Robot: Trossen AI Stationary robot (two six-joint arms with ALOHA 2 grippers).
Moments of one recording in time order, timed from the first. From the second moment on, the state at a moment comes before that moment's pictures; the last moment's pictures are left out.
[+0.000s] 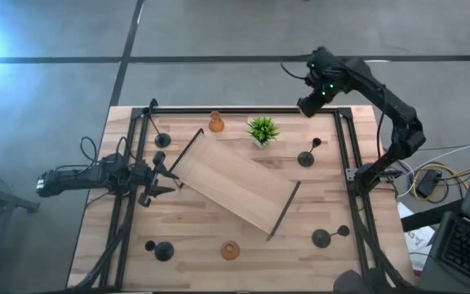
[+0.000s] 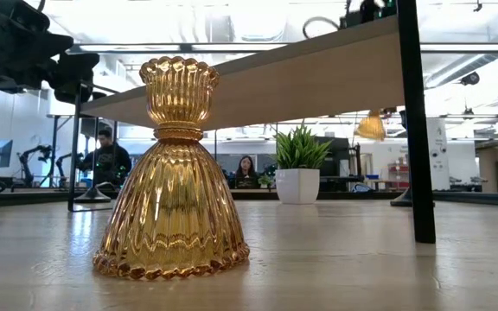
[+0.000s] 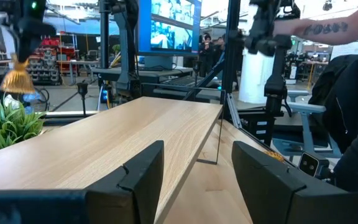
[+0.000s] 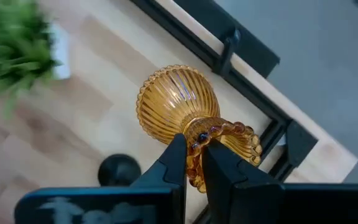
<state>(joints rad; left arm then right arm) 0.06 0.00 0.01 0.07 0.28 -0.05 -0.86 1.56 1.66 -1.37 0.10 0.03</state>
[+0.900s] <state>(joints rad) 0.06 0.00 0.01 0.07 0.28 -0.05 -0.36 1.62 2.23 -1.57 -0.04 -0.07</state>
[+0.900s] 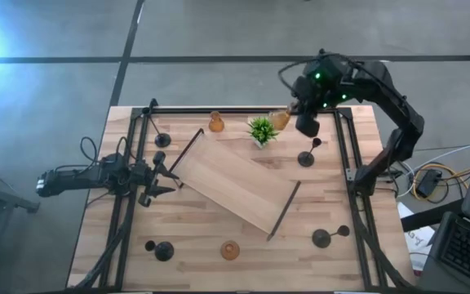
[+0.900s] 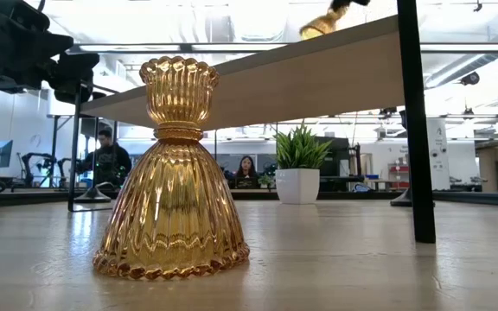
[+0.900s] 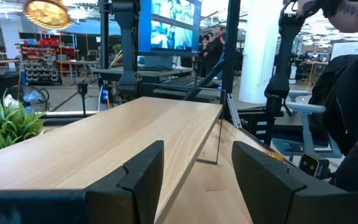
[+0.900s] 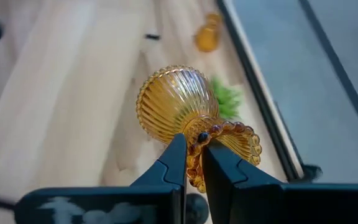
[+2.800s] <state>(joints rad) 0.06 0.00 0.01 0.07 0.28 -0.05 0.24 1.87 2.03 -1.52 0.11 -0.06</state>
